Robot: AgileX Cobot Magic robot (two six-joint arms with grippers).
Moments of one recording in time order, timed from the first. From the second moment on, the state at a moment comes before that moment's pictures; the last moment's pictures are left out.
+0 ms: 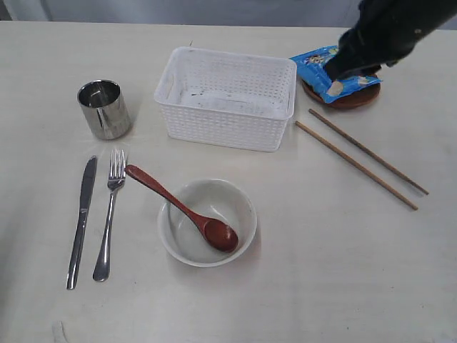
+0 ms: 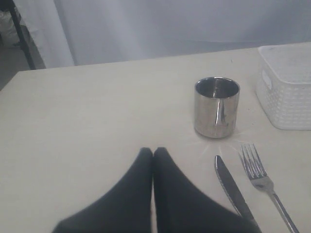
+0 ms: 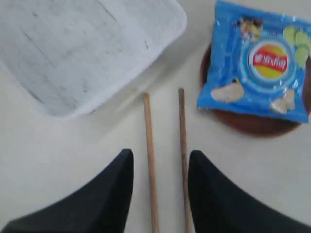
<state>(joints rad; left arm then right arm) -0.12 0.00 0.00 0.15 0.35 -0.08 0.27 1.61 -1.18 0.11 0.74 -0.50</state>
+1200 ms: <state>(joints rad) -0.12 0.00 0.00 0.15 0.35 -0.08 0.22 1.94 -1.07 0.11 0.62 -0.48</state>
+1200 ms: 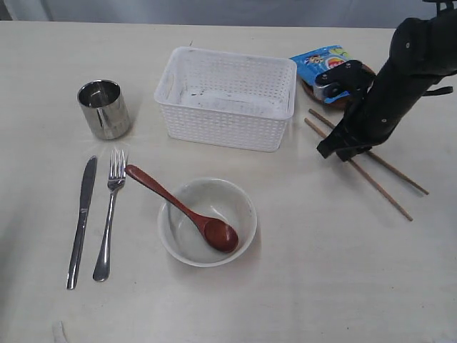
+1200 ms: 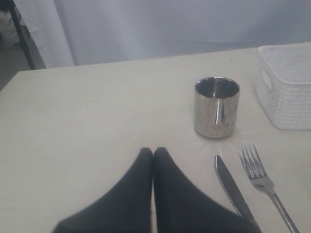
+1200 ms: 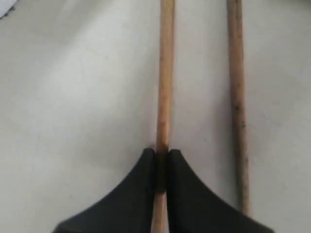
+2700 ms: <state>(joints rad) -0.12 0.00 0.00 0.15 0.35 -0.08 1.06 1.76 -1.11 -0.13 0.71 -0.54</state>
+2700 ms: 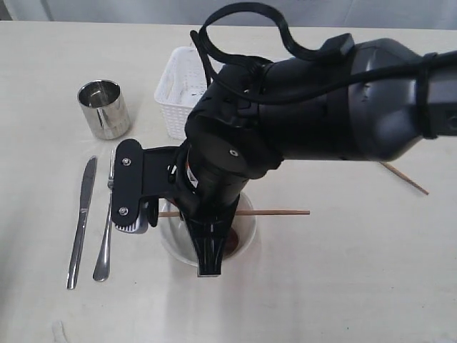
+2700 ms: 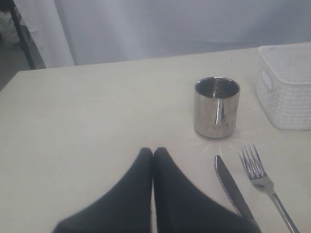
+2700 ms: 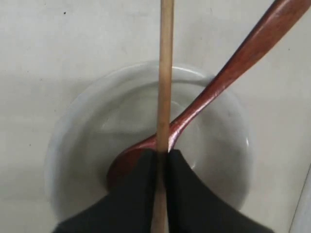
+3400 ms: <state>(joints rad) -0.12 0.00 0.00 0.15 0.35 -0.08 1.03 1.80 -1.11 -0.07 0.66 -0.53</state>
